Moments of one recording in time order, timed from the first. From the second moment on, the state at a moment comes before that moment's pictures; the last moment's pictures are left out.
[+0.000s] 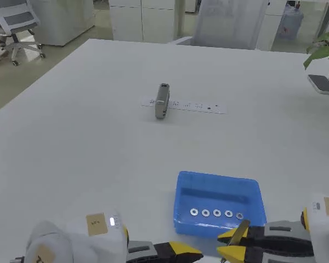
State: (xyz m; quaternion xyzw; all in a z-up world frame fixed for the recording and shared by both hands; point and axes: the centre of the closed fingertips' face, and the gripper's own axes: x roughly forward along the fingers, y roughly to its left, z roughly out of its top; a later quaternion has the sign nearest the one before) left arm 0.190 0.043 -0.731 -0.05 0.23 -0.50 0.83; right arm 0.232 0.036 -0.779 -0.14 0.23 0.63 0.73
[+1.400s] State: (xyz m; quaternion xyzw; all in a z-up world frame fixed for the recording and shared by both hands) left arm 0.195 0.014 -0.772 0.21 0.27 -0.59 0.73; right arm 0.197 0.012 -0.833 -0.29 0.26 0.66 0.64
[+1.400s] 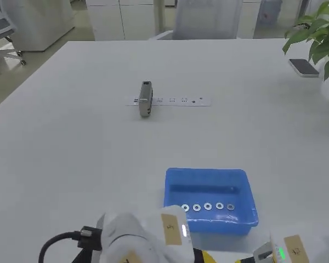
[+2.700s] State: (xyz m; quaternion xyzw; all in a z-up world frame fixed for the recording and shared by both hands) left arm 0.206 0.051 -0.859 0.38 0.42 -0.56 0.60; right arm 0.234 -0.098 -0.745 -0.11 0.19 0.42 0.88
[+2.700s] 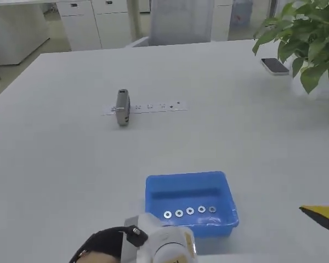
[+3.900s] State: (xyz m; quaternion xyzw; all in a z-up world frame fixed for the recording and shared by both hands) left arm 0.230 0.092 -0.732 0.01 0.16 -0.33 0.93; right arm 0.252 -0.088 -0.726 -0.06 0.14 0.41 0.90
